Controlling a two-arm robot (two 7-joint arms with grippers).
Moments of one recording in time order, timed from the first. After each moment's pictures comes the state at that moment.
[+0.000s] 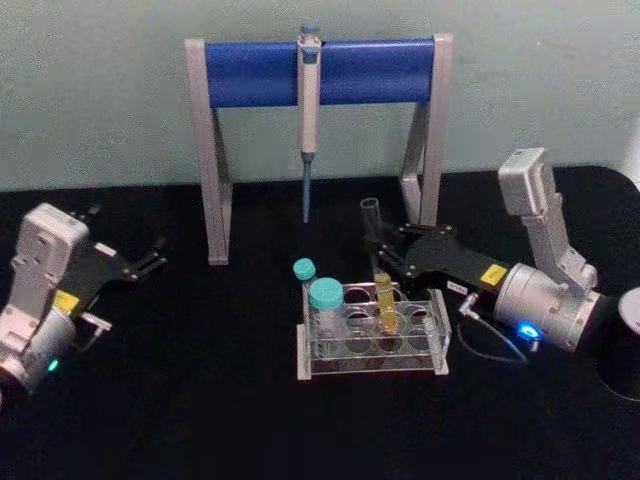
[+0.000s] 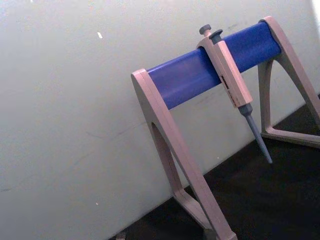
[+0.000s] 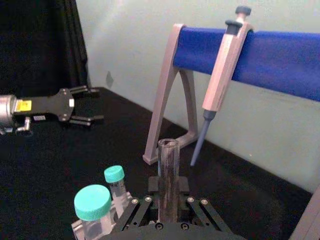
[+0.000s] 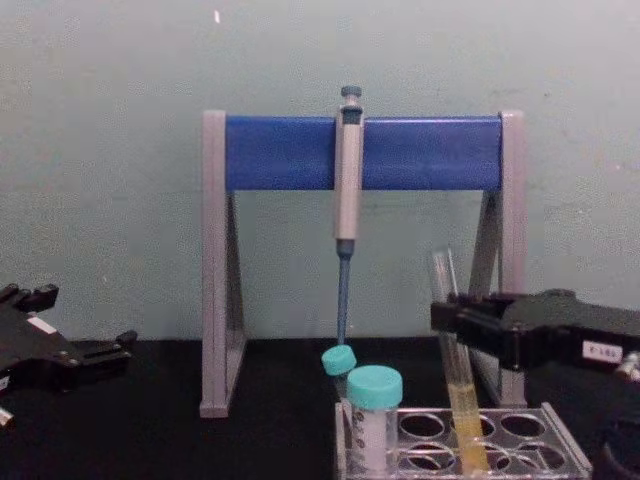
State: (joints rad) left arm -0.20 0.60 0.45 -1.41 -0.25 -0.12 0.03; right arm 0.32 0.46 -0.45 -1.40 0.47 0.03 0.56
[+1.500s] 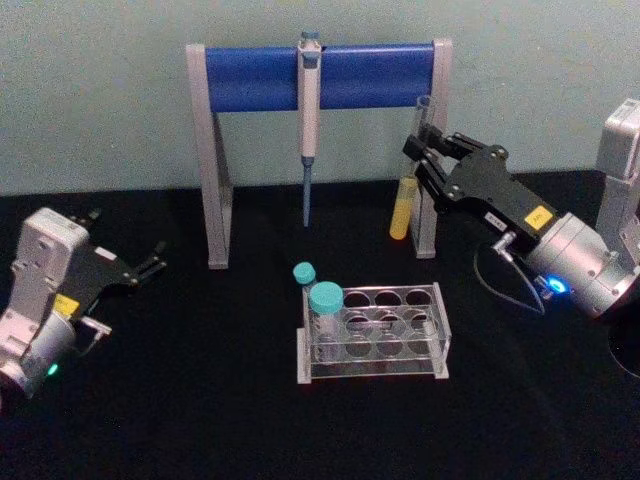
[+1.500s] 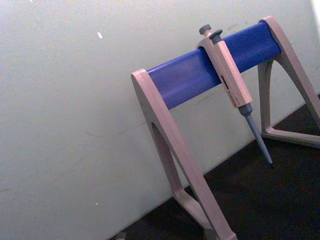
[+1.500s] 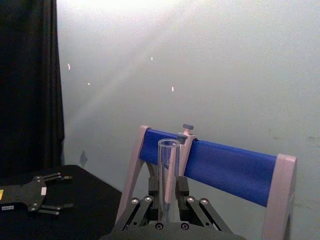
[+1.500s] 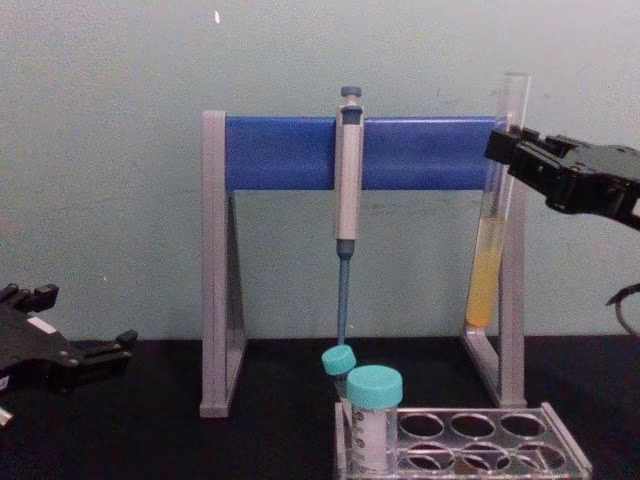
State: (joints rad) left arm -0.20 0.60 0.45 -1.41 -0.25 -0.12 0.03; right arm 0.31 0.41 -0.32 -1.42 0.54 -0.22 0.55
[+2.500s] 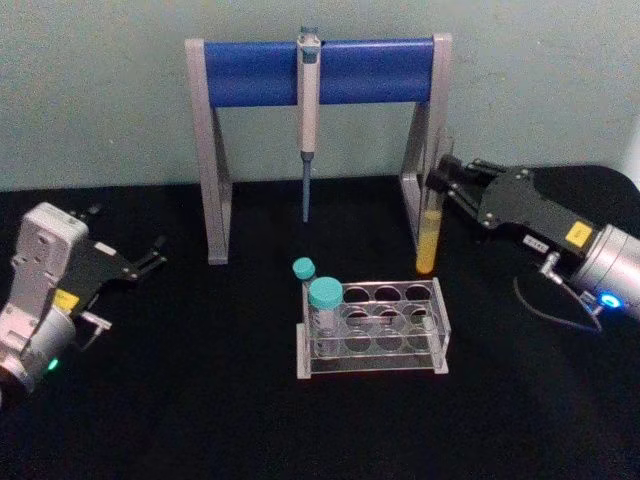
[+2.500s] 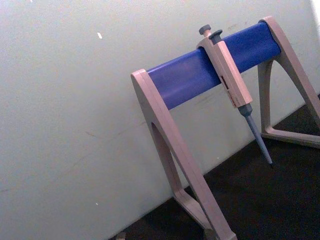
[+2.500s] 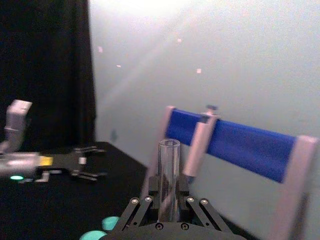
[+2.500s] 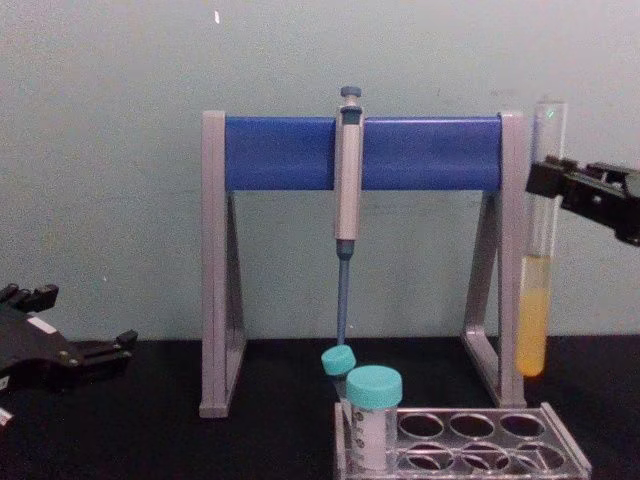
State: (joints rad) left arm -0.20 0.60 0.45 -1.41 -0.25 -0.12 0.03; right arm 0.27 0.56 -0.33 -1.49 0.65 -0.15 0.68
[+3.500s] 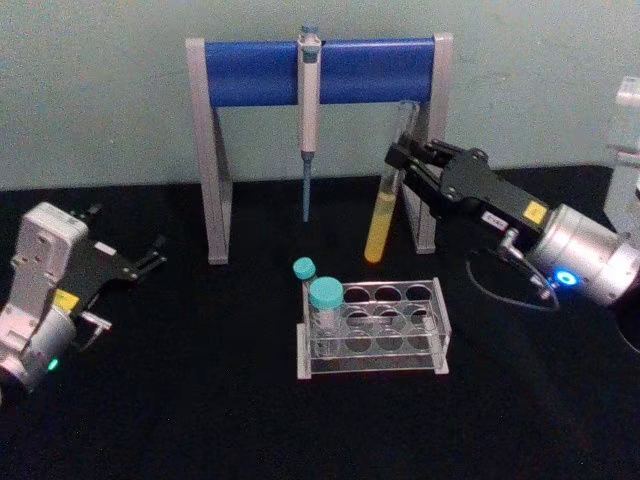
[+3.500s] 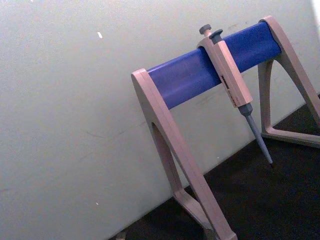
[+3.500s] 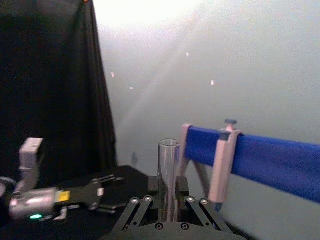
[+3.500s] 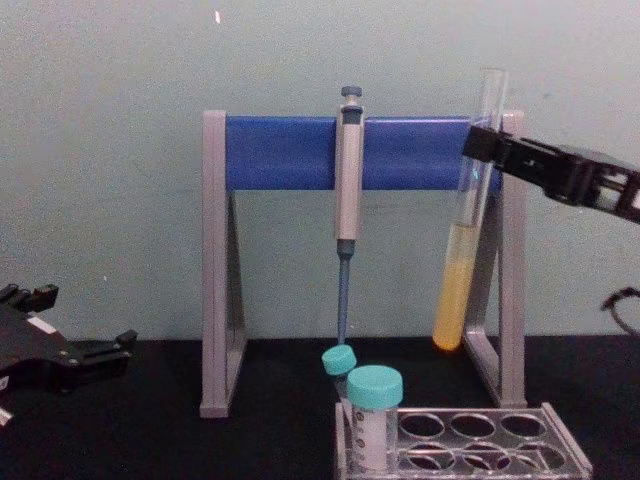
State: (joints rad) left arm -0.20 0.60 0.45 -1.41 -0.25 -0.12 0.03; right arm 0.36 0.45 -0.36 -1.39 0.74 -0.08 0.76
